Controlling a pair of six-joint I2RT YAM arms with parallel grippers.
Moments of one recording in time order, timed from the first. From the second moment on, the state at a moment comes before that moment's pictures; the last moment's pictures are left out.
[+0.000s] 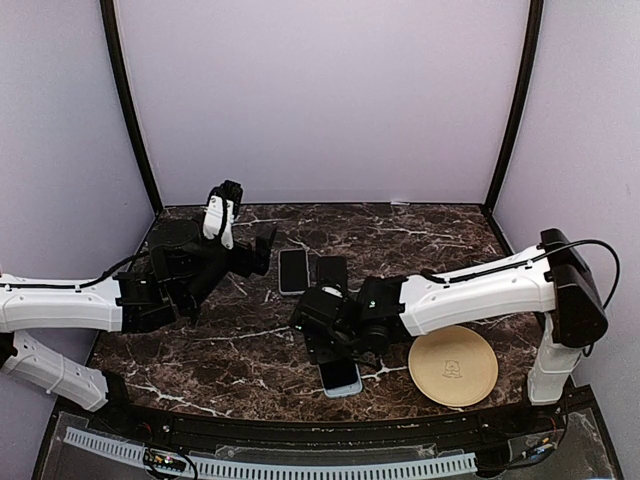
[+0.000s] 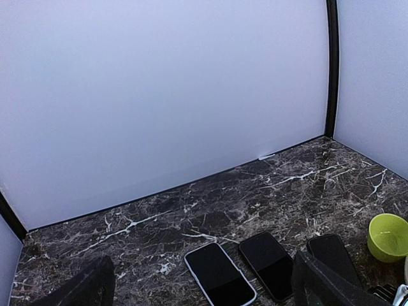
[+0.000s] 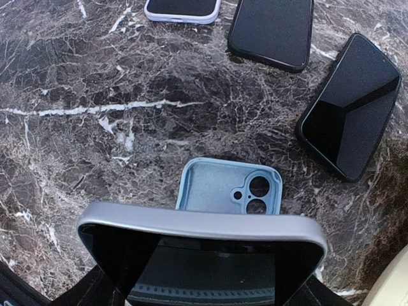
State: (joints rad) left arm -0.99 1.20 0.75 0.38 -0.65 0.05; right arm 1.32 1.85 1.34 -0.66 0.45 0.92
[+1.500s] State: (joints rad) left arm -0.98 1.20 0.75 0.39 -0.65 0.07; right arm 1.28 1.92 1.34 -0.67 0.38 0.94
